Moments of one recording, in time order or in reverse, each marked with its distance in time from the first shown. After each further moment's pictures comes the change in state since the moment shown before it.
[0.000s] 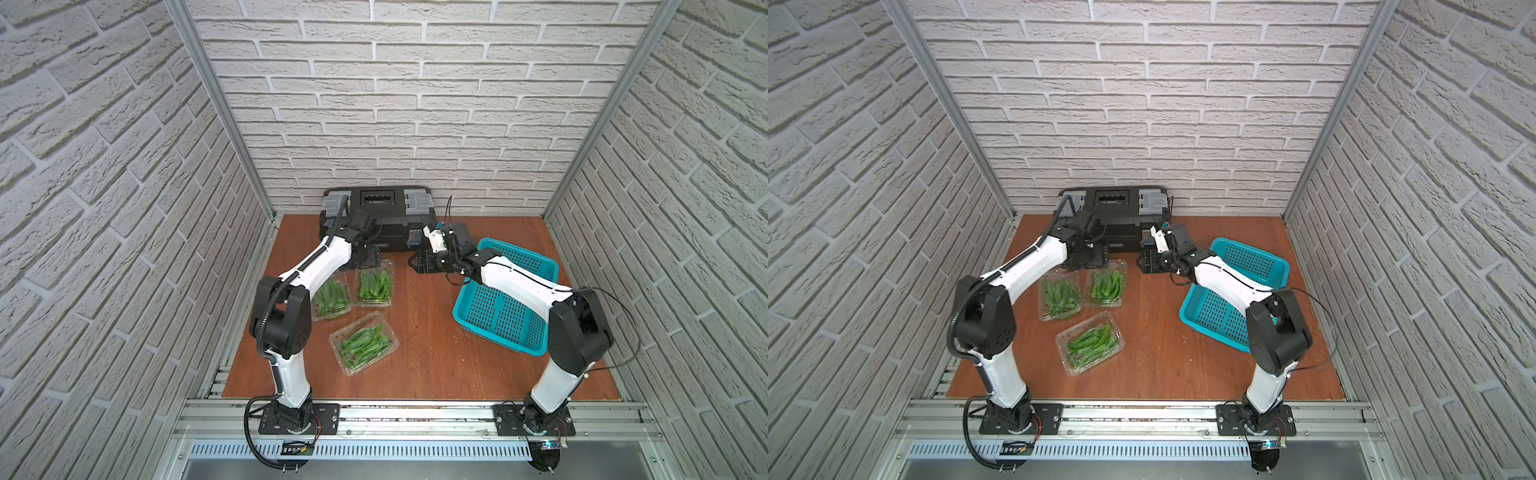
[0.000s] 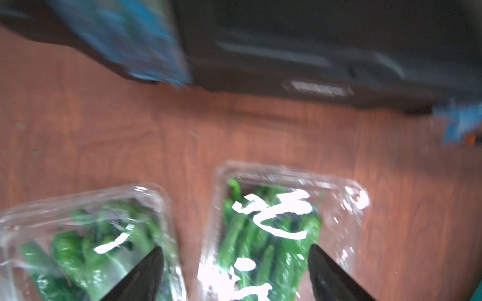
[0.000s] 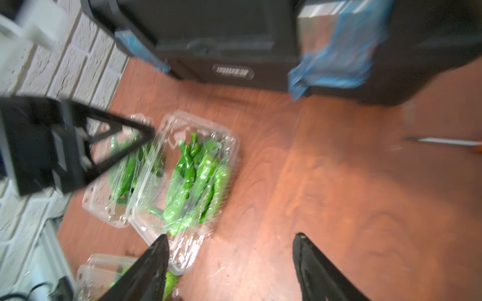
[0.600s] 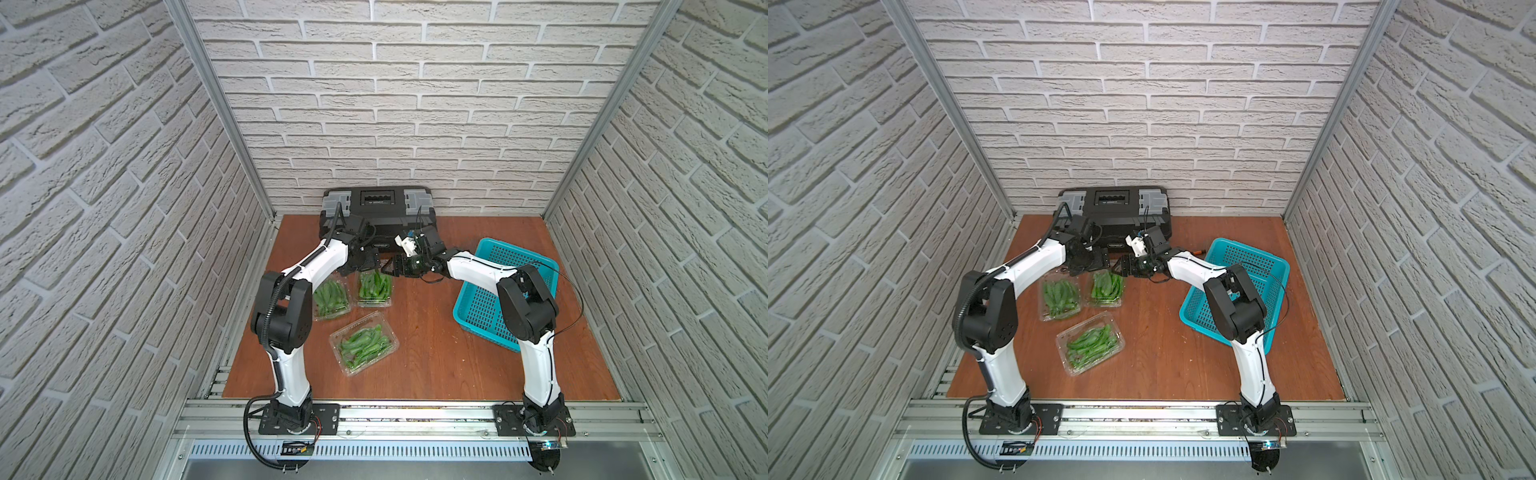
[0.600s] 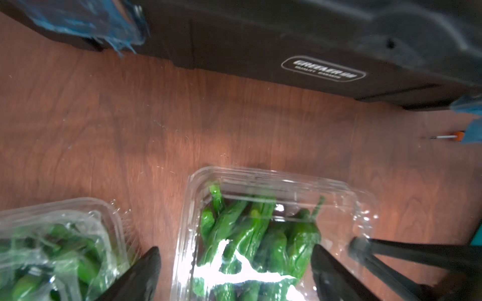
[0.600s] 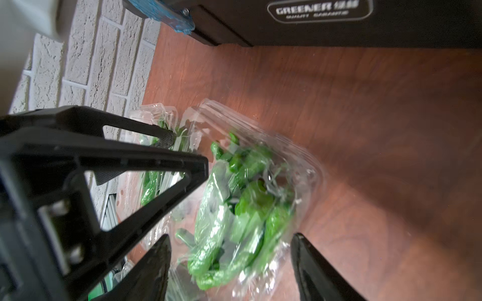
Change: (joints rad) left arm -0.006 0.077 -0.024 0.061 0.102 -0.009; right arm 0.041 0.310 0.201 0.121 -0.227 0.127
